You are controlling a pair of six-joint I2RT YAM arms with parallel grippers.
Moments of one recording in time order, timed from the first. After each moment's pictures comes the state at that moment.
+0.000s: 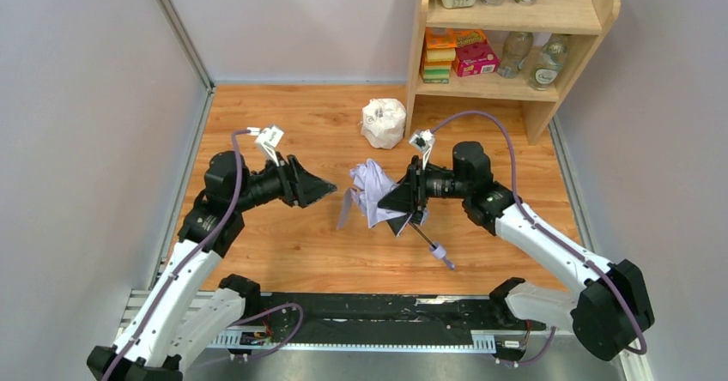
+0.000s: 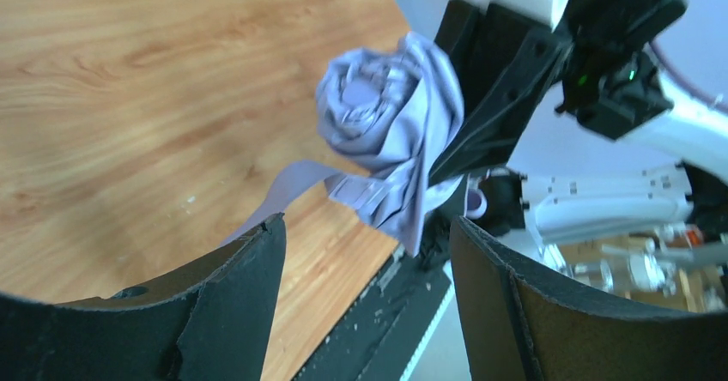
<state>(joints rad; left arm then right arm) -0.34 0.74 0.81 -0.28 0.62 -0.62 0.57 1.14 0.75 0.09 -0.80 0.43</state>
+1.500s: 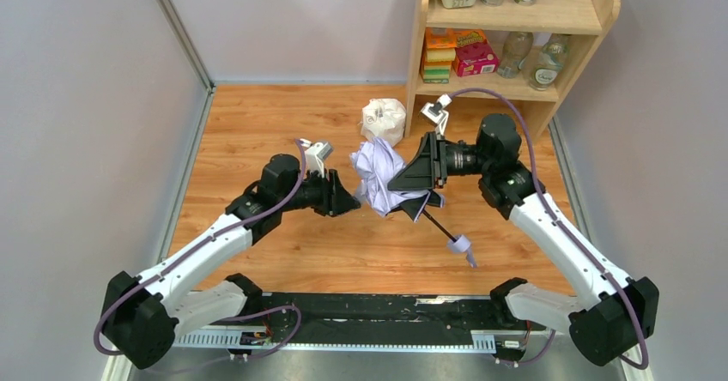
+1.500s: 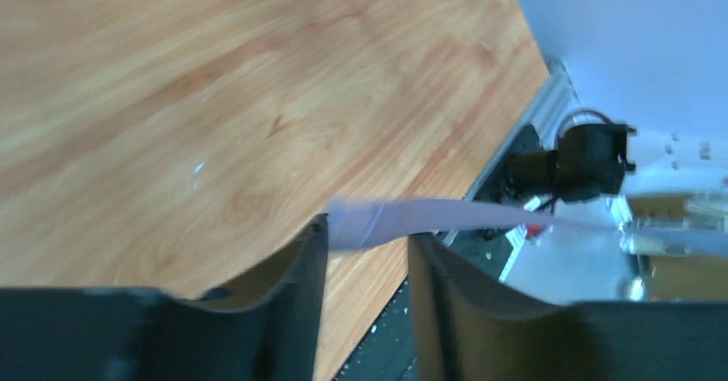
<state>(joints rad) -0.60 1.03 0.69 -0.07 0.52 -0.52 0.47 1.11 0.94 0.19 -1.15 1.10</state>
